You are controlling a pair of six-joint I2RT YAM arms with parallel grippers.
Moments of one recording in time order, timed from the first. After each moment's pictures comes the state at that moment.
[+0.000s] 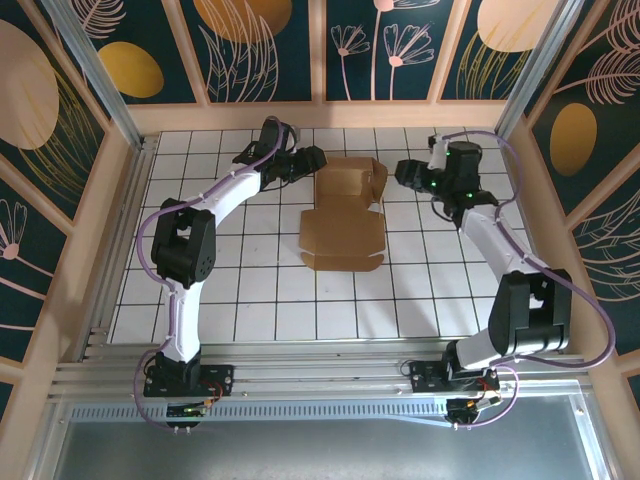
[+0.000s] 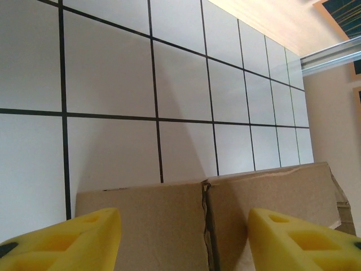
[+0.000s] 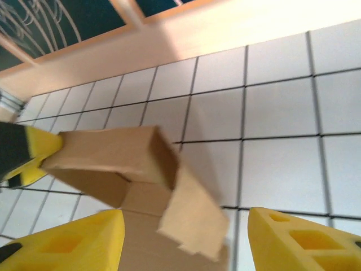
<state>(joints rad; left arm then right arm) -0.42 2.14 1.75 -0.28 0.36 -0.75 0.10 1.48 1.10 -0.13 -0.35 0.26</state>
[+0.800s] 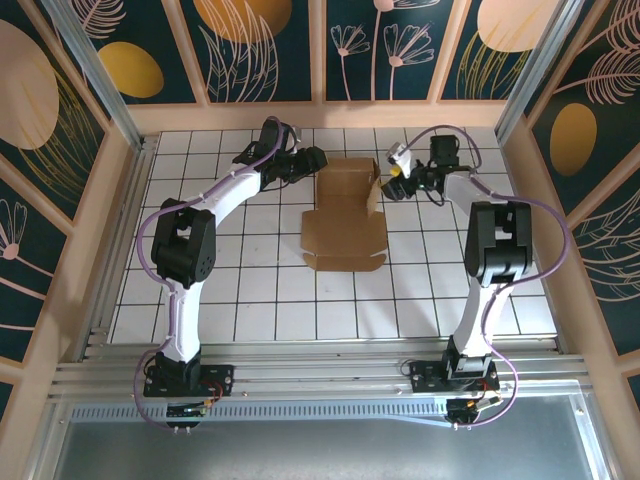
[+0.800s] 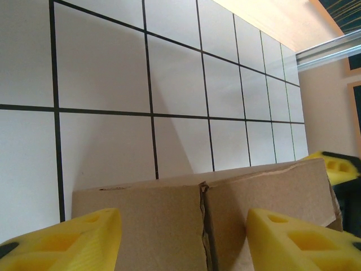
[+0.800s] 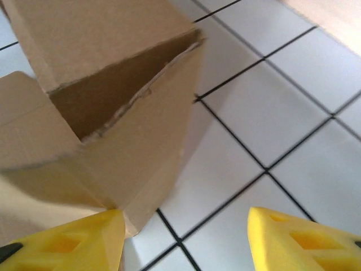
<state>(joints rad) -0.42 2.14 1.75 -0.28 0.39 -0.75 0.08 1.99 1.42 -0.29 -0.67 -0.69</state>
